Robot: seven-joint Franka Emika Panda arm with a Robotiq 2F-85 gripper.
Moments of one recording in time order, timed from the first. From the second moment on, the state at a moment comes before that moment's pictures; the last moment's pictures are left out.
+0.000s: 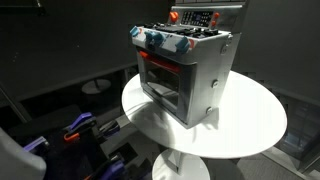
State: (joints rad) arm -0.12 -0.63 0.00 -2.49 0.13 2.18 0.20
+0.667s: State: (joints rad) arm -0.18 -0.42 0.04 -2.38 -0.06 2.29 0.37
